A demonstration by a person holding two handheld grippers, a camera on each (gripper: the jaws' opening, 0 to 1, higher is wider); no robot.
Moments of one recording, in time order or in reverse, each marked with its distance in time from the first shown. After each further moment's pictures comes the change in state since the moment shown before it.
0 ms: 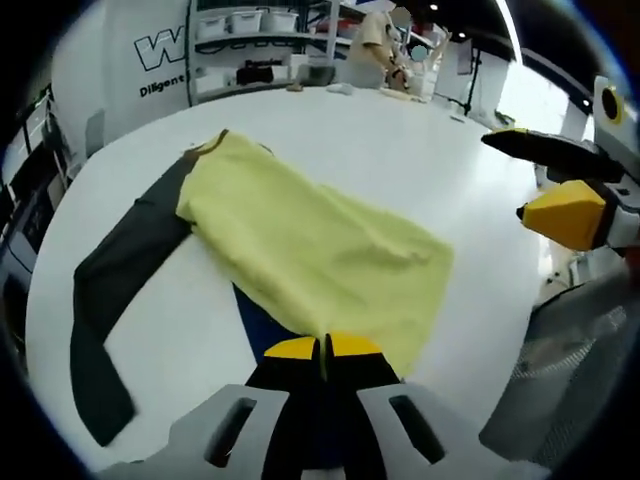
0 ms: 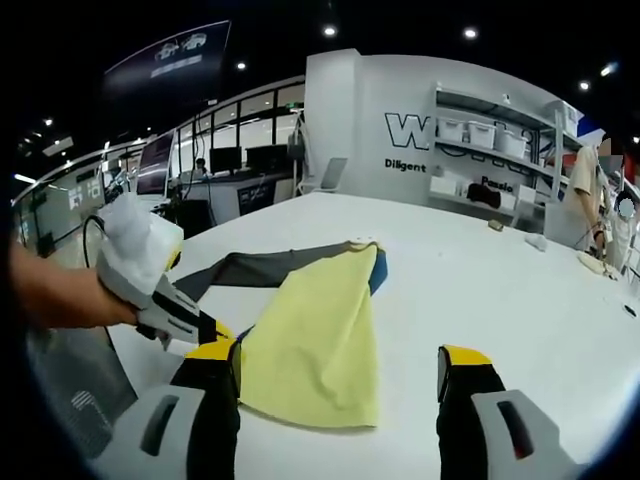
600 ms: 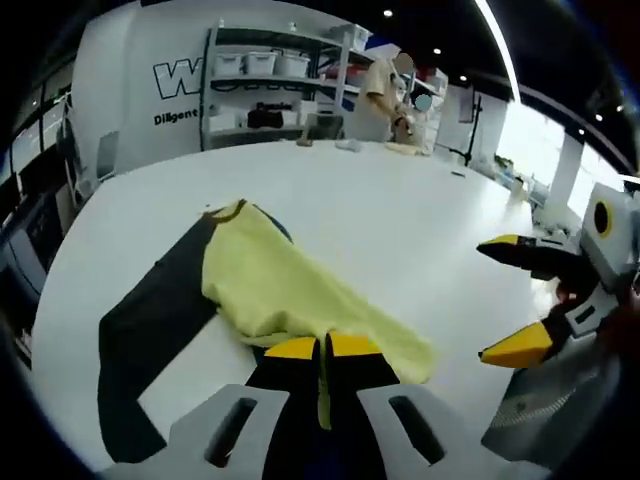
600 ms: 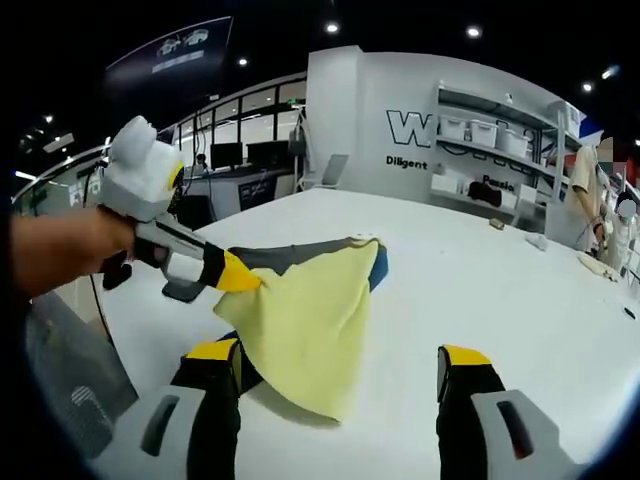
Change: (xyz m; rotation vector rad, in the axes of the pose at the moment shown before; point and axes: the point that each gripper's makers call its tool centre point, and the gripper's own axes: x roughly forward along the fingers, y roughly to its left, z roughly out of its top) left arm -0.027 0.019 0.084 -0.041 -0.189 0.006; right arm 0.001 0.002 -0.005 -0.012 0.022 0.003
